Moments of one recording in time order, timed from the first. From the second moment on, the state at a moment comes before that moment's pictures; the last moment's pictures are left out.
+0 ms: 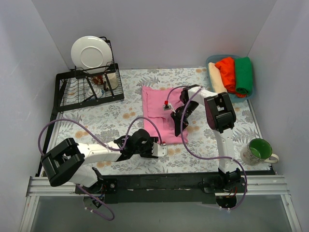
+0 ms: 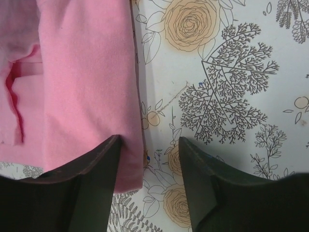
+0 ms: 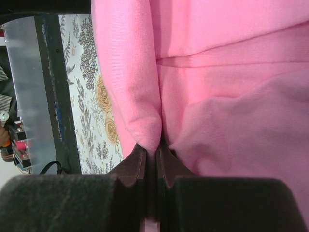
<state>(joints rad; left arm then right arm) -0.98 1.37 0.51 0.12 0.11 0.73 0.39 2.31 1.66 -1.36 -0.89 -1.08</state>
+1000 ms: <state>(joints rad) -0.65 1.64 0.99 -0.42 0.74 0.71 0.63 1.04 0.68 -0.51 -0.58 -0.96</state>
